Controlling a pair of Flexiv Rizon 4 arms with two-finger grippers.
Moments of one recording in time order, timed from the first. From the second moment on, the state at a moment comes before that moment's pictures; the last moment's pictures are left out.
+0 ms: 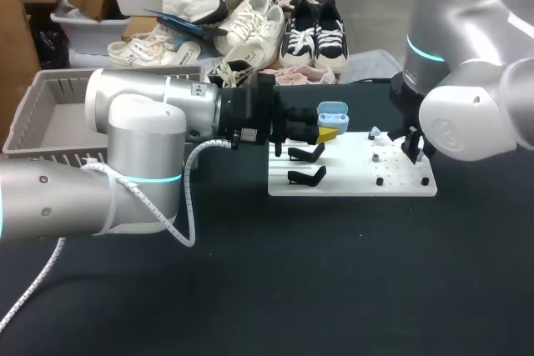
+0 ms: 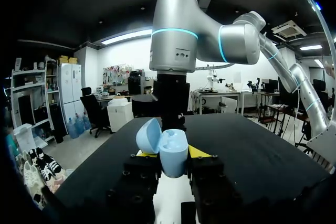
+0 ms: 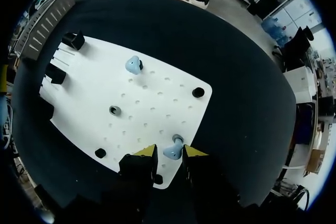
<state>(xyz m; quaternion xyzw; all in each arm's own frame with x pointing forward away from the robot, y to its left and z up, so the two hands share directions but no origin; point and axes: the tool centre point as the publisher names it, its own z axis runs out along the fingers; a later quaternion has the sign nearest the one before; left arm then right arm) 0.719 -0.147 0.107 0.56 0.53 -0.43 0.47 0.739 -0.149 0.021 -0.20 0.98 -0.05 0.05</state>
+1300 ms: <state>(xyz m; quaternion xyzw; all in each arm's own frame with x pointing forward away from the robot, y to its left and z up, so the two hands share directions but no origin) 0.719 -0.147 0.107 0.56 0.53 -0.43 0.47 0.729 -0.149 0.041 -0.18 0.98 -0.05 0.04</state>
